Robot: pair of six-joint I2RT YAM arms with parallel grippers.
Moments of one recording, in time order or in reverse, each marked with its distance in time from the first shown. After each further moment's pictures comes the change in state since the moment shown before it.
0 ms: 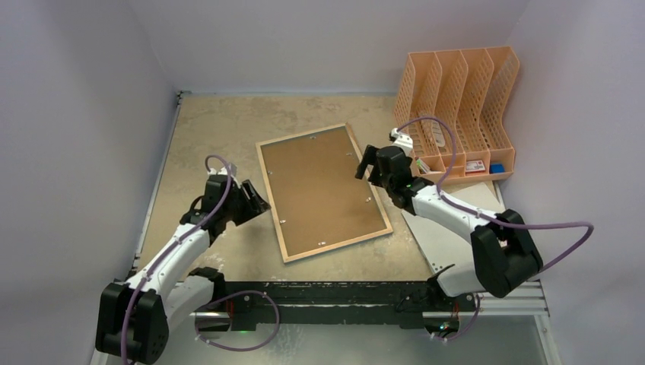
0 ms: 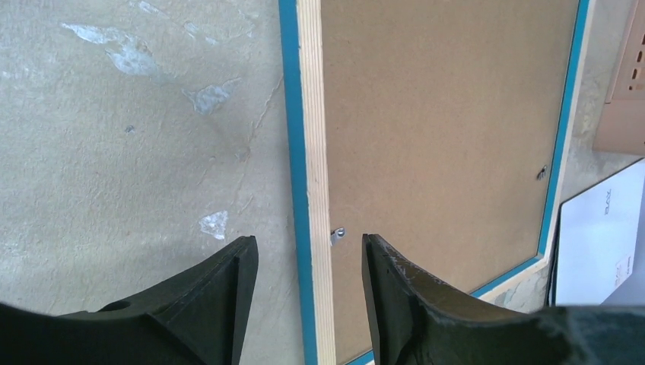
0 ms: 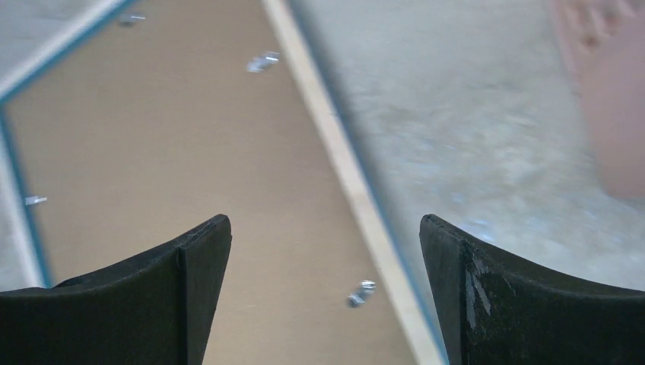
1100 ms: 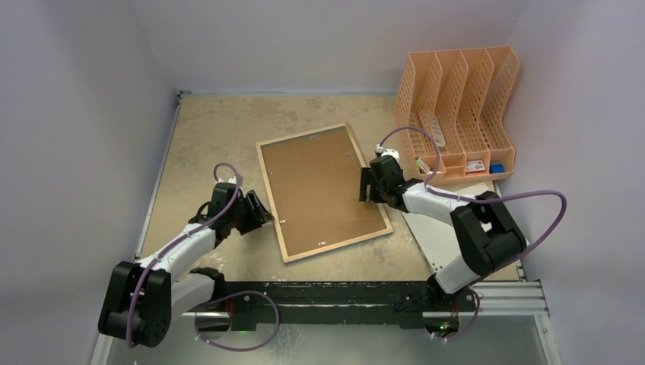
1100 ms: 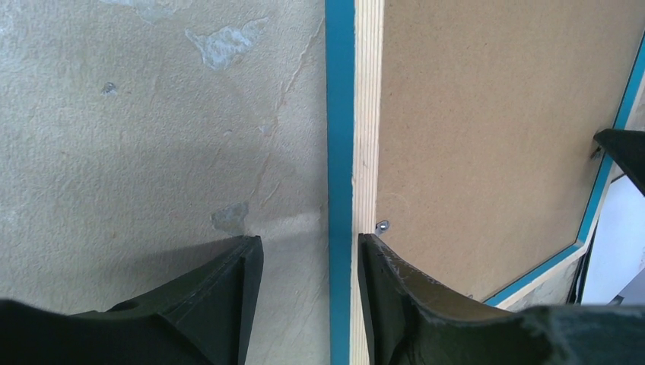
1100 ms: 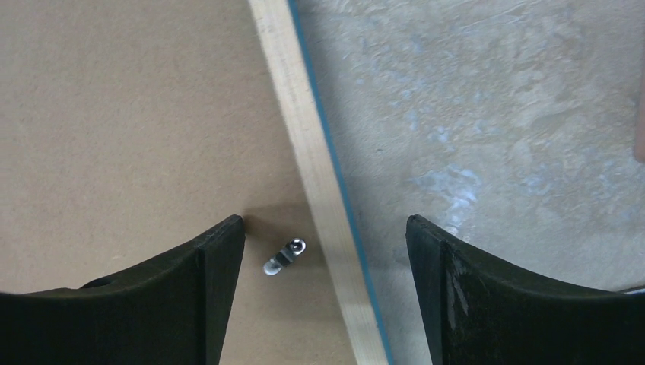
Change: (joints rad) left arm -0.013 0.110 -0.109 0.130 0.049 -0.009; right arm -0.038 0.158 -0.032 -0.127 -0.078 -0.173
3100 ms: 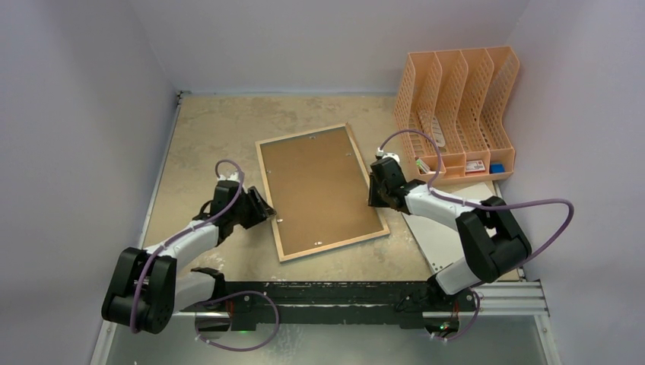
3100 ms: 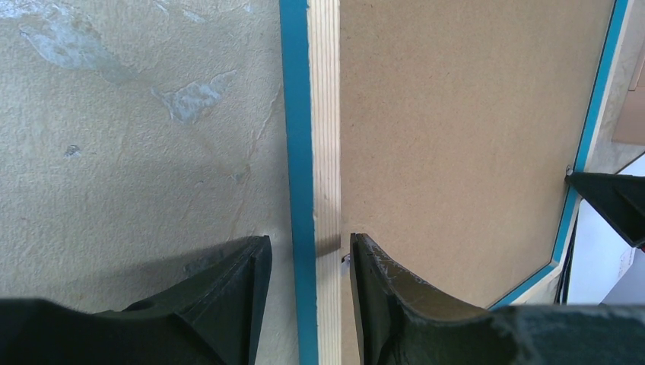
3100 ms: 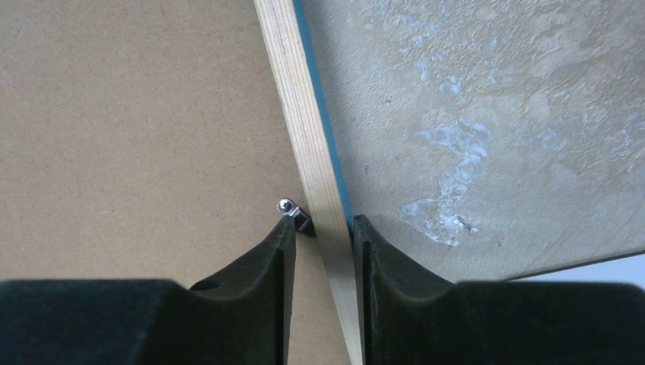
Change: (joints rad) left arm -0.001 0.087 -0.016 0.177 0.001 -0.017; right arm 0.013 -0.047 -0.009 -0.088 -0.058 0.023
